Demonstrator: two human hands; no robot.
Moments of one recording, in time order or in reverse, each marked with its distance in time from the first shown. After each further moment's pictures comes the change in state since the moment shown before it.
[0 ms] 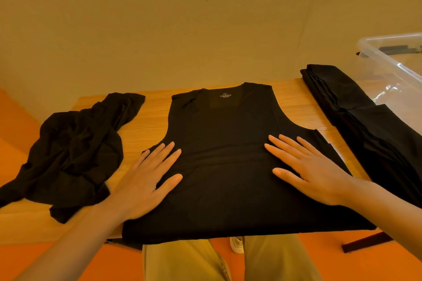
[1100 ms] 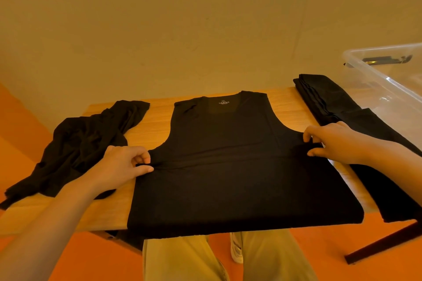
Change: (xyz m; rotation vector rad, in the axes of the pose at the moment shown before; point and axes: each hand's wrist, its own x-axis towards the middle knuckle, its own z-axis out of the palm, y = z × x) left_hand -0.010 -0.016 -0.057 -0.155 0.047 -0.252; right_hand -0.009 0.054 -0.059 -0.145 -0.073 0.224
